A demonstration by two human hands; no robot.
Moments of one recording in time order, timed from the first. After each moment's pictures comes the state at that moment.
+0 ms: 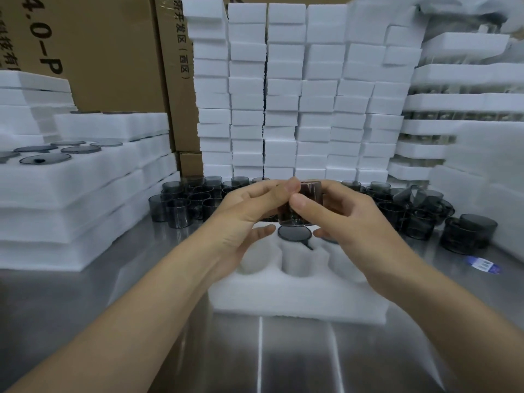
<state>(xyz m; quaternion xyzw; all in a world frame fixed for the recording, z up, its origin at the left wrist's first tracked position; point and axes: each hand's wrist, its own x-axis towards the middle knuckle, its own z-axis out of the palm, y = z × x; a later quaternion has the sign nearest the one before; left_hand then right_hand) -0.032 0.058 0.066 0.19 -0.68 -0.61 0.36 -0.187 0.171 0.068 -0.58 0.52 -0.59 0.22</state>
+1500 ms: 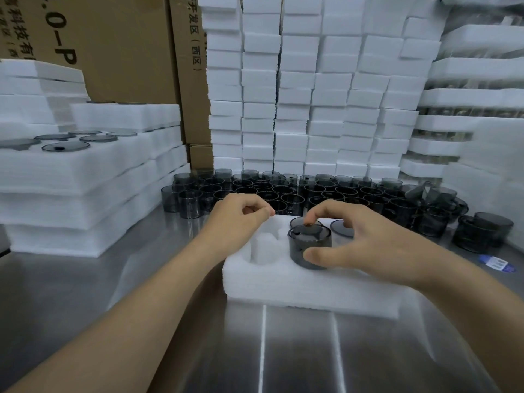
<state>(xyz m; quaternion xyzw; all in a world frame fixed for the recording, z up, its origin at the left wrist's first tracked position) -0.020 0.005 0.029 0.34 -0.80 -0.31 0.38 -0.208 0.174 0.066 -0.65 0.65 -0.33 0.20</state>
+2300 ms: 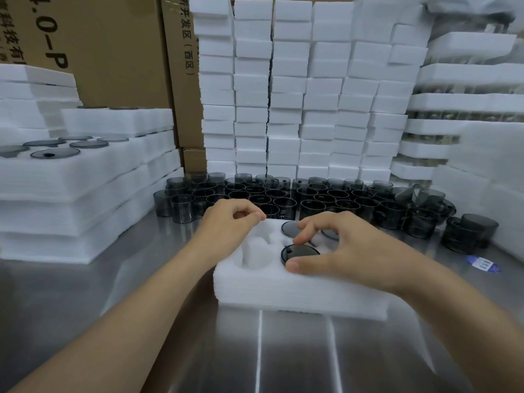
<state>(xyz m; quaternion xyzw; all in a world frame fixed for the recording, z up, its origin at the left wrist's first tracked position) -0.021 0.003 0.027 0.34 -0.79 -0.32 0.39 -0.211 0.168 0.055 -0.65 0.65 -0.34 0.19</state>
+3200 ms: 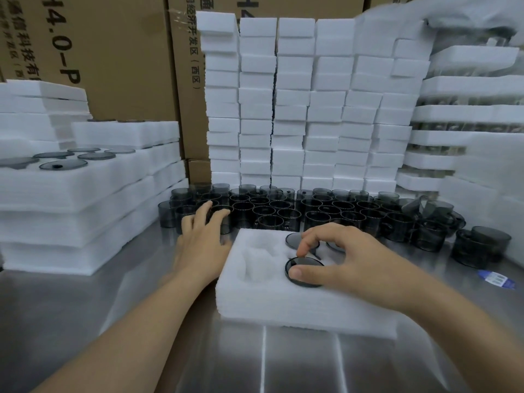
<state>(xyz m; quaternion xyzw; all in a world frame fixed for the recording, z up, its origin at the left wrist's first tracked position) -0.002 -0.033 -0.006 0.51 -0.81 -0.08 0.29 -0.215 0.165 0.047 -0.67 0.64 -0.34 0.14</state>
